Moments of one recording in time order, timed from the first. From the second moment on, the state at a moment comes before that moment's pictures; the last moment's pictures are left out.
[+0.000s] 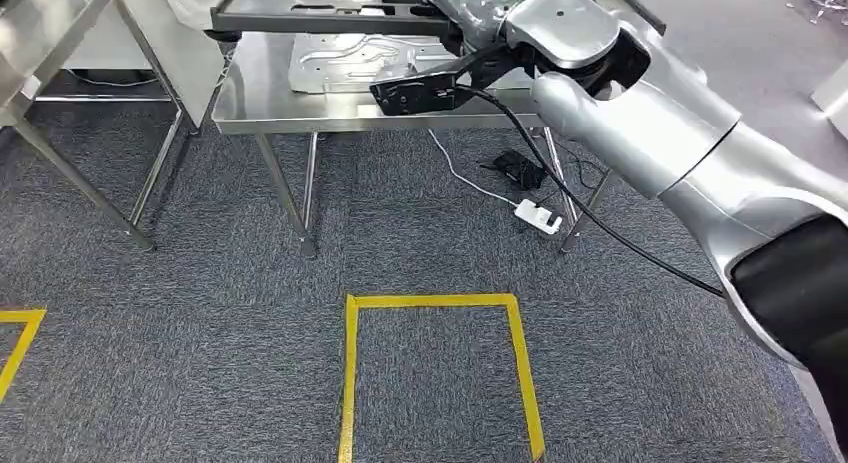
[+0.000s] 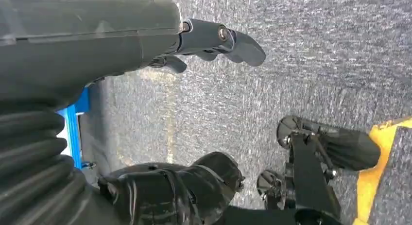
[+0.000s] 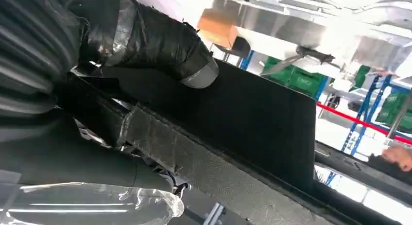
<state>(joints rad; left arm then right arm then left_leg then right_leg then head) -0.10 -0.01 -0.82 -0.18 1.02 0.42 0.08 -1.52 -0.15 1.19 -0.85 0.71 0.22 0.00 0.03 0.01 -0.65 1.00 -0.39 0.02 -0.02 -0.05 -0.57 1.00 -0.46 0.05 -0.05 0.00</state>
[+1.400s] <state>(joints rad) -0.11 0.00 -0.82 -0.18 1.03 0.41 0.07 -1.51 -0.14 1.20 -0.82 0.72 0.22 -0.03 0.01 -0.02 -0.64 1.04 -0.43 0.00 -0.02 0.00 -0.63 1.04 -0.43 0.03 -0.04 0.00</state>
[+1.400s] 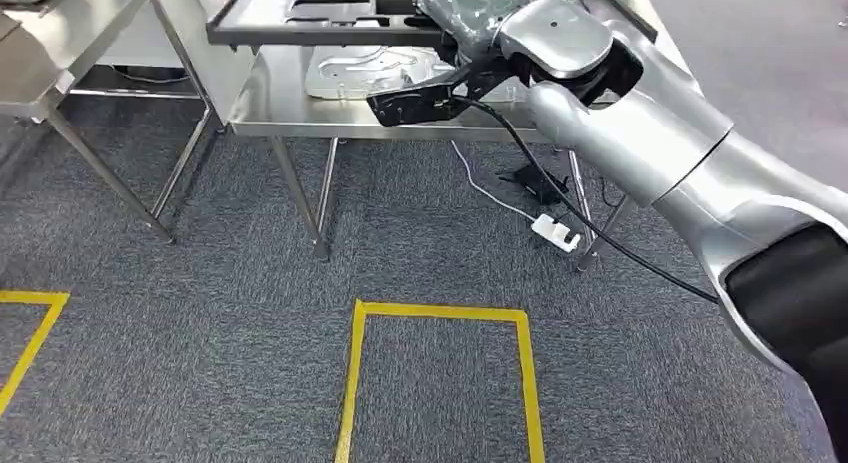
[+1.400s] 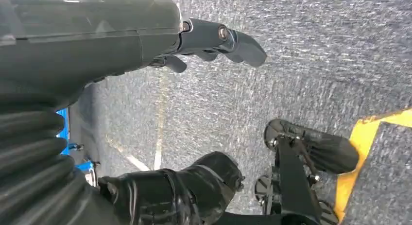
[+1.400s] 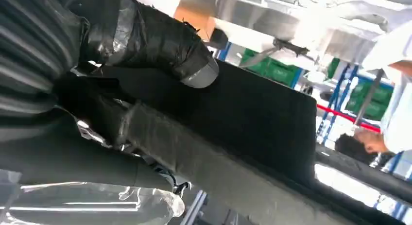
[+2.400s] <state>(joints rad) -0.11 0.00 -0.82 -0.18 1.00 0.39 0.10 -1.41 -0.10 1.20 -0.81 0.78 0.20 0.02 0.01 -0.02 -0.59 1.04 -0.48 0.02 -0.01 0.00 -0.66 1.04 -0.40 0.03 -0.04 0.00</state>
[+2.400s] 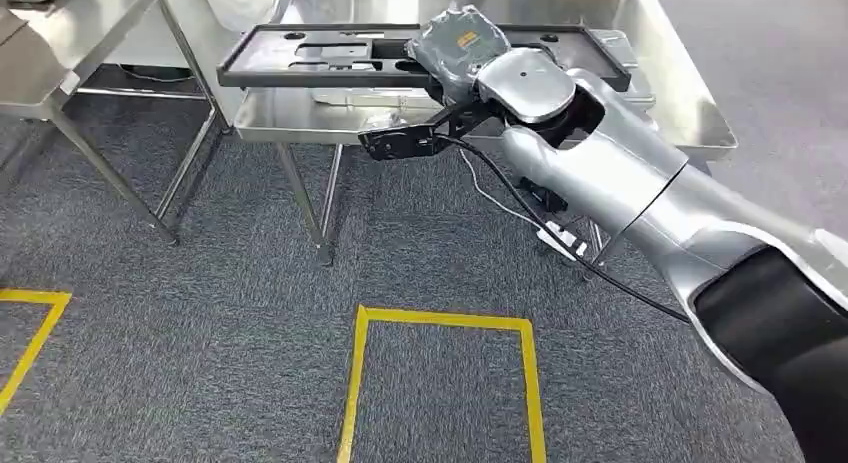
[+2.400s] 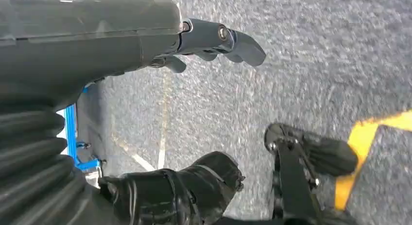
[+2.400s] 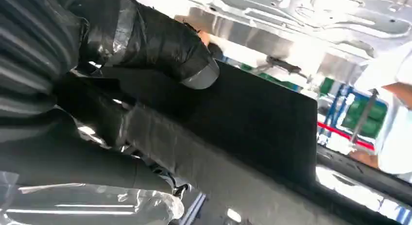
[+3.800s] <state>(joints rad) -0.10 0.01 -0.84 -0.18 1.01 0.39 0.09 -1.37 -0.07 1.20 -0.78 0.79 0.23 -0.01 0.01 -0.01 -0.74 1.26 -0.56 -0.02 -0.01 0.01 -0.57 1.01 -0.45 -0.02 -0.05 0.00</state>
